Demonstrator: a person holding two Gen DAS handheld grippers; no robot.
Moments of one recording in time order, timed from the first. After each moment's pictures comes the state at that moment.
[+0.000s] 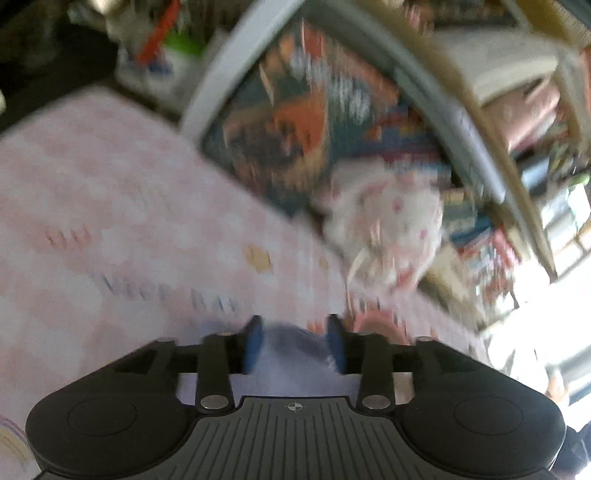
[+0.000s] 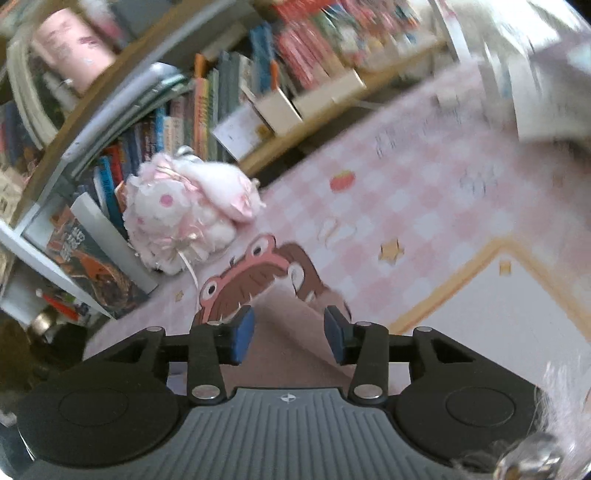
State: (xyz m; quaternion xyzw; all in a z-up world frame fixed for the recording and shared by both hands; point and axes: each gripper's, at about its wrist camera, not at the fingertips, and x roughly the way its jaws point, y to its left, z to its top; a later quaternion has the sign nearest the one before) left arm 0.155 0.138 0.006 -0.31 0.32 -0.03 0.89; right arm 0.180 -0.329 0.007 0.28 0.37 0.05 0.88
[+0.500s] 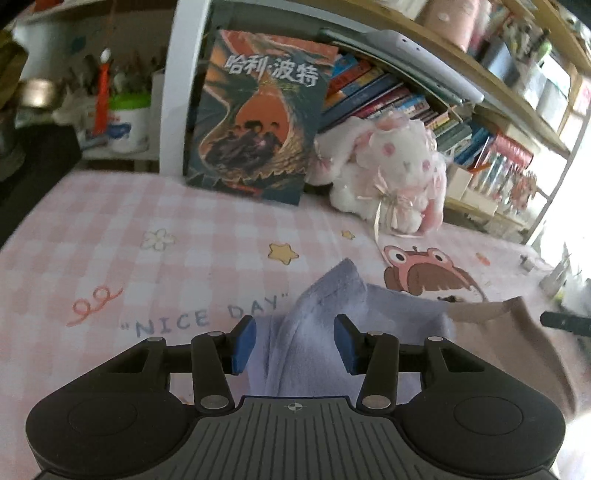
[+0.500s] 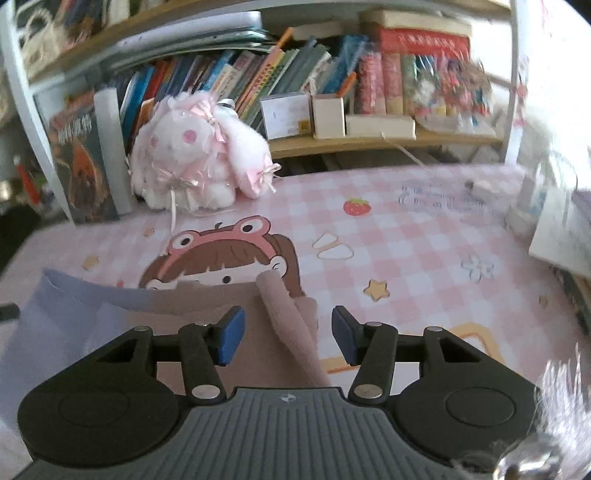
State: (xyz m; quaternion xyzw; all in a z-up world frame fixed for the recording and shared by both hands) left arm 0.155 0.105 -0.010 -0.10 0.35 -0.05 0.93; right arm 0.178 -0.287 -0.008 0.03 0.36 0.07 0.93
